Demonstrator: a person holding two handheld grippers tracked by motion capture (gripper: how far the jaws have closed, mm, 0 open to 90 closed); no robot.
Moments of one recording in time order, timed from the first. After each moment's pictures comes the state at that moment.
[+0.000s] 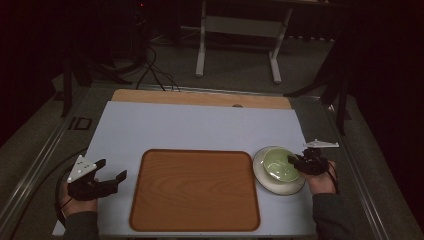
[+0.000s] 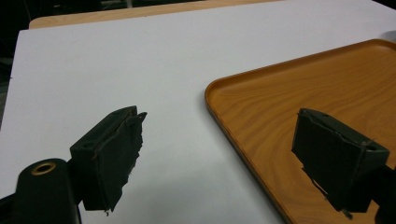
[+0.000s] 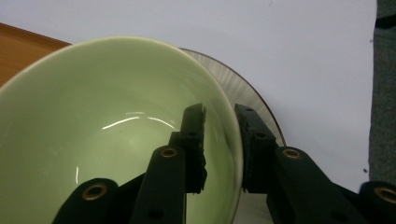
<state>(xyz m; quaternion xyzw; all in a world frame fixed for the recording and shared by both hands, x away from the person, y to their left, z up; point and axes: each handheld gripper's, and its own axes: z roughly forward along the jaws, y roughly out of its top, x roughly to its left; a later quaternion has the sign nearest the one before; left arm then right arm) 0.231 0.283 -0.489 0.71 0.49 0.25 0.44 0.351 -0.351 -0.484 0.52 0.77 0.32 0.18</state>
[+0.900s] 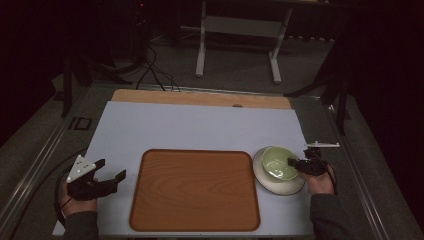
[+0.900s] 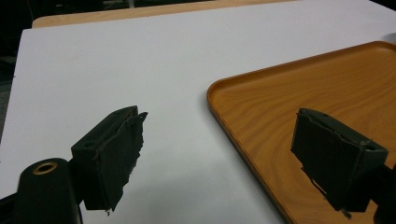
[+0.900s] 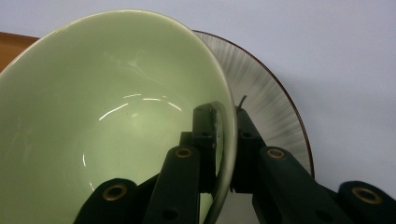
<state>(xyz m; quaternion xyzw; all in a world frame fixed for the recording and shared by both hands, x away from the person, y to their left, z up) 0.231 0.284 -0.489 0.71 0.49 0.25 0.44 0.355 -0.355 -0.492 0.57 0.75 0.32 0.12</state>
